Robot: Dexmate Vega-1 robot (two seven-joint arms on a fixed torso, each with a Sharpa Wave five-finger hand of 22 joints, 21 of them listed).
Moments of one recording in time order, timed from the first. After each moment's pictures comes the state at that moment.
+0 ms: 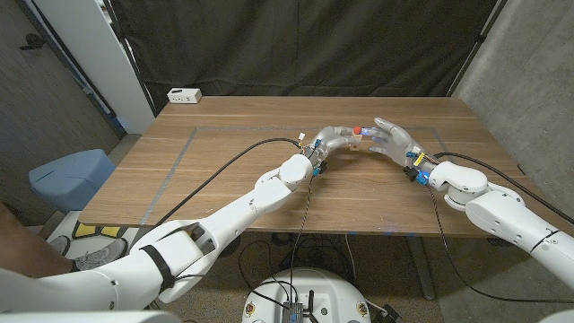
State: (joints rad) left arm 0.54 0.14 0.82 -1.11 -0.11 -0.16 0.16; left_hand 0.89 0.06 0.38 -0.18 0.22 0.86 -0.18 0.20 0.20 0.94 -0.20 0.16 0.40 0.49 -0.05 0.22 0.19 0.11 0.14 0.20 0.18; right arm -1.09 -0.90 -0.27 -1.80 0.70 0.00 0.05; right_hand 0.04 0.07 0.37 -0.03 0.20 0.53 -0.08 0.22 0.18 -0.14 -0.02 0.20 0.18 -0.17 0.18 0.20 0.20 0.08 0.21 0.18 0.17
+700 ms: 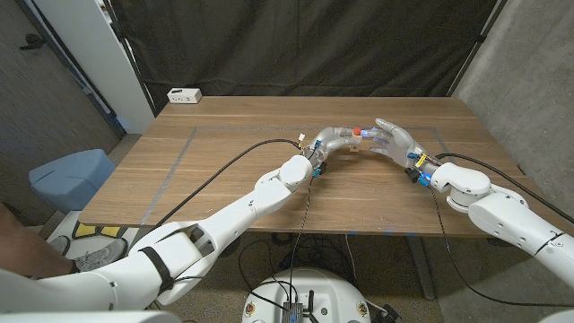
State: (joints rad) left arm 0.55 0.15 0.82 -1.12 -0.11 -0.15 0.16; left_hand 0.89 0.06 0.38 -0.18 0.22 0.86 -0.18 0.20 0.20 0.94 -0.20 0.16 0.40 0.49 -0.05 0.22 0.19 0.11 0.14 0.20 0.18; right arm -1.12 -0.91 -0.26 -1.81 0.70 0.02 0.06; right_hand 0.04 0.07 0.37 -0.03 0.20 0.58 -0.07 0.22 0.18 -0.11 -0.04 0.20 0.18 -0.17 0.17 0.21 0.20 0.09 0.21 0.18 0.17
